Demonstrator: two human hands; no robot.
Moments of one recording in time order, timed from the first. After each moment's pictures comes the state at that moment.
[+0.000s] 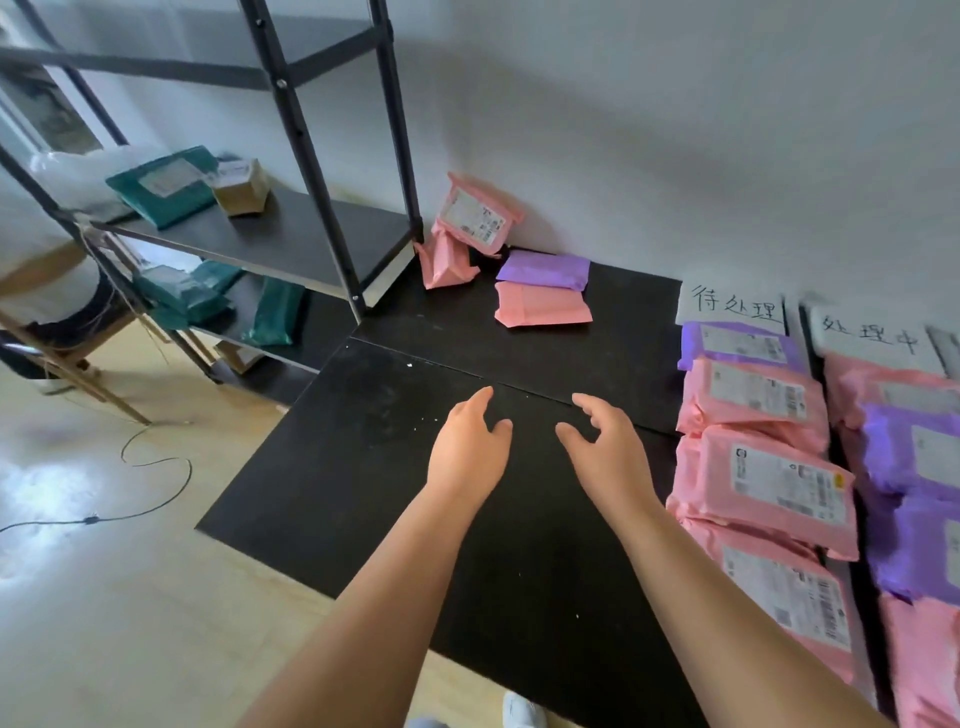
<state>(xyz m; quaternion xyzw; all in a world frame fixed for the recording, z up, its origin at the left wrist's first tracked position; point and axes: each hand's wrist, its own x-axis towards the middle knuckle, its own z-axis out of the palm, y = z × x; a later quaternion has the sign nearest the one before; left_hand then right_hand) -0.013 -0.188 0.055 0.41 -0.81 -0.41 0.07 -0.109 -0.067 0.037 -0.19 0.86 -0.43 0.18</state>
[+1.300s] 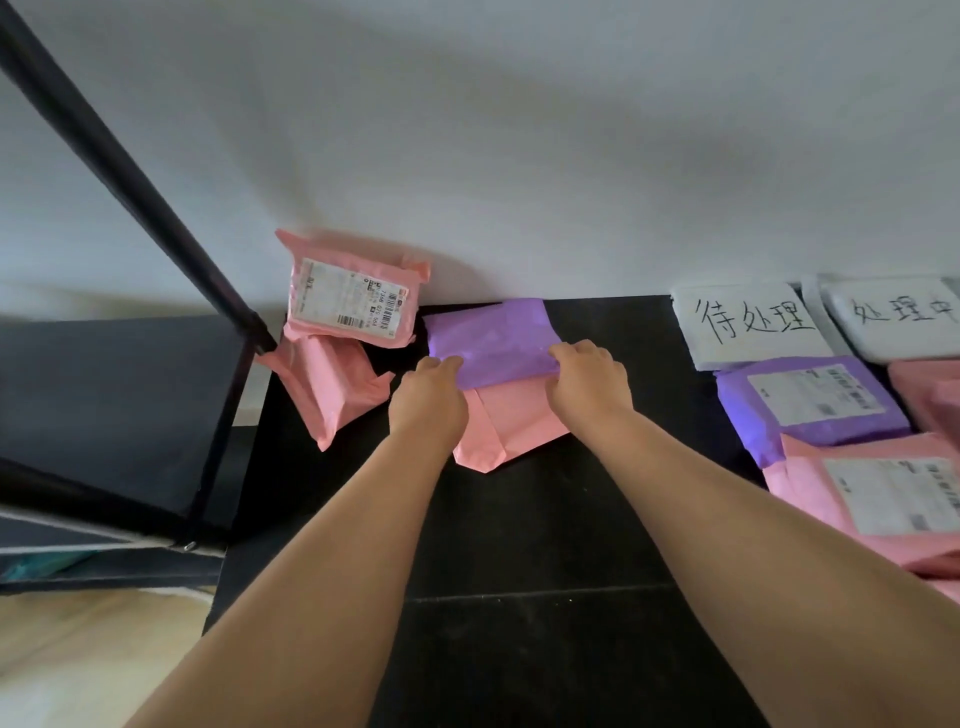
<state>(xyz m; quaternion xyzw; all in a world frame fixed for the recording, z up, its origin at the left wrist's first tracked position) -0.354 -0.478 -0.056 0.20 -0.95 -0.22 -0.08 -0.425 -0.309 -0.057 -0.15 0.98 -0.10 0.10</state>
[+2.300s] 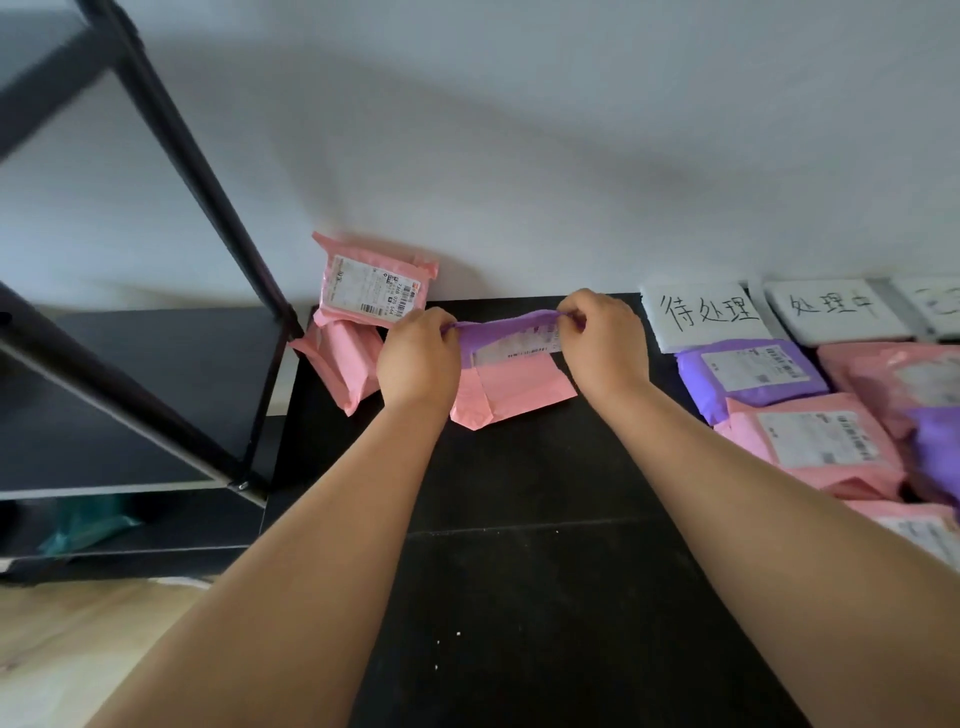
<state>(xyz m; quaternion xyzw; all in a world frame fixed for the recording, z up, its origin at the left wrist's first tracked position) -0.297 -0.467 0.025 0.21 -0.92 -0.30 0.15 -0.363 -0.289 0.026 -0.14 0.94 -0.30 -0.12</state>
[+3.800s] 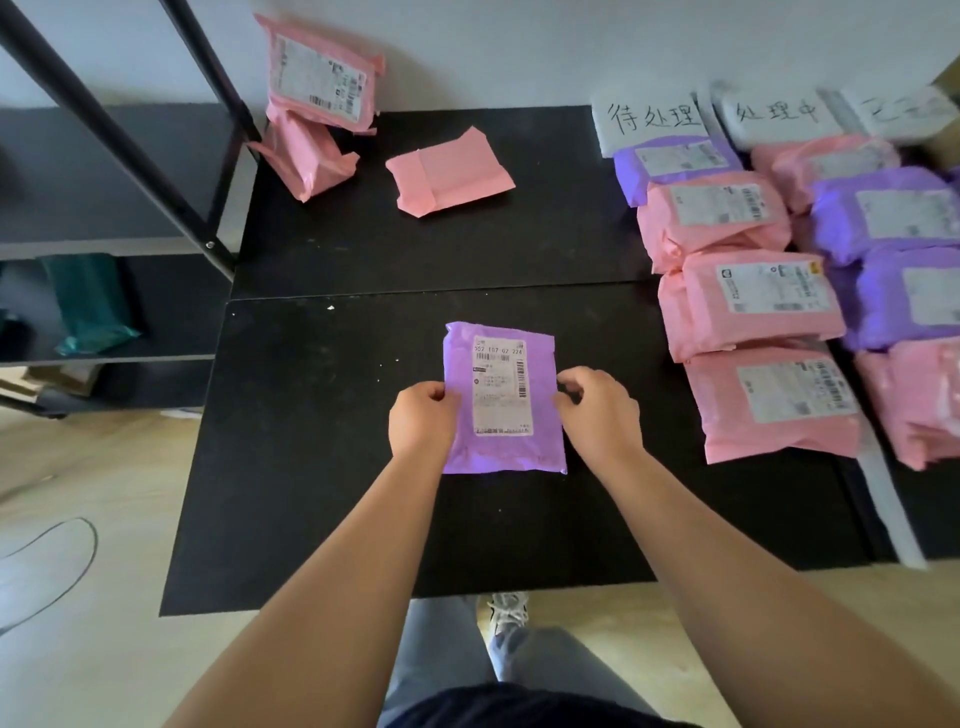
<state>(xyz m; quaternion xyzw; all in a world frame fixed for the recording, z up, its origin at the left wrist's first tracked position) -0.010 -0.286 -0.072 0.41 -0.80 -0.43 -0.09 -0.060 -0.108 -0.069 -0.02 0.96 -0.23 0.14</state>
